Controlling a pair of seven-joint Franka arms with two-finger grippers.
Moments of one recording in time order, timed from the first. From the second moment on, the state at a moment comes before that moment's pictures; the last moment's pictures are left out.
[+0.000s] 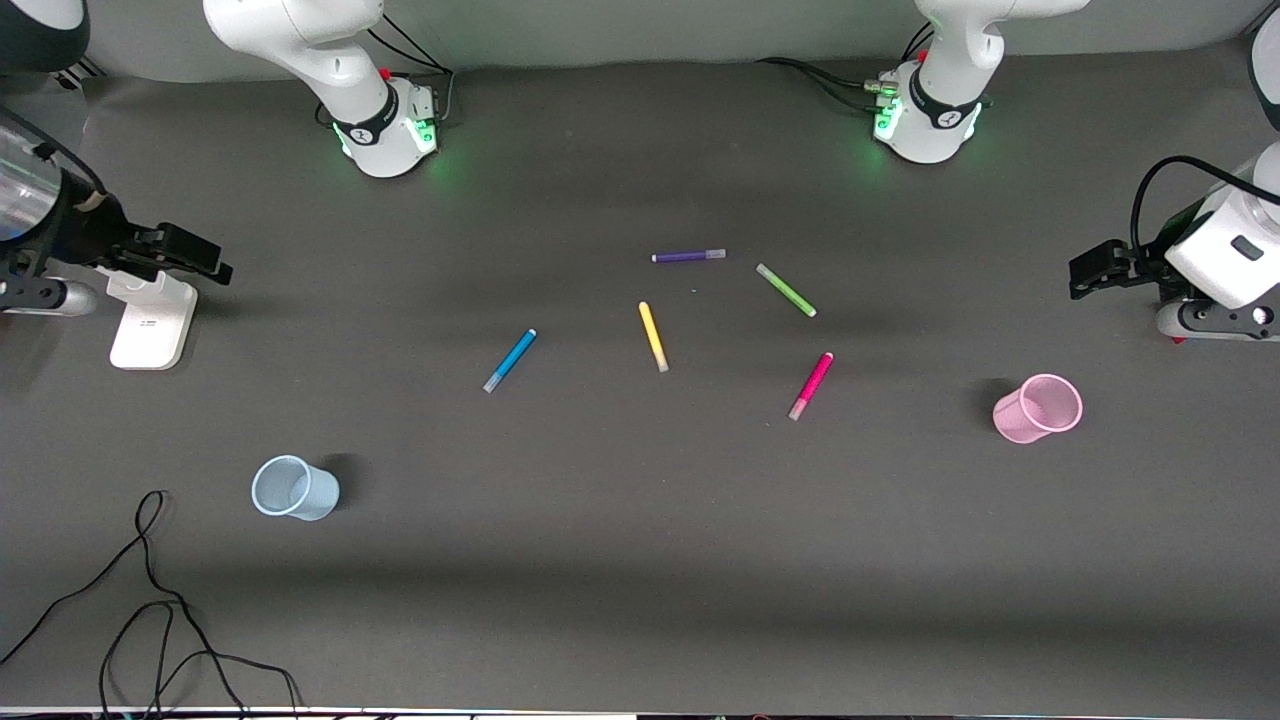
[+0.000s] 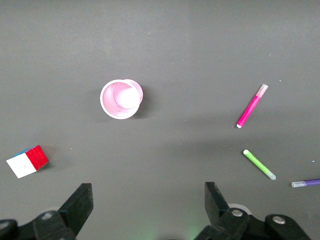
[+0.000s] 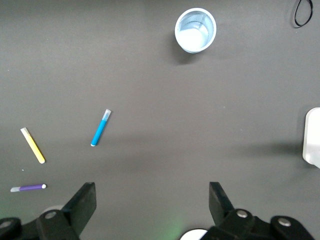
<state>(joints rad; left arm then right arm) 0.00 0.00 -0.03 -1.69 0.02 1.59 0.03 0.20 -0.06 -0.19 -1.68 0.08 1.53 0.13</state>
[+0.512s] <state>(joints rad) 0.00 0.00 -0.03 -1.69 0.02 1.59 0.04 0.20 -0.04 -0.19 -1.67 0.08 1.52 0.12</state>
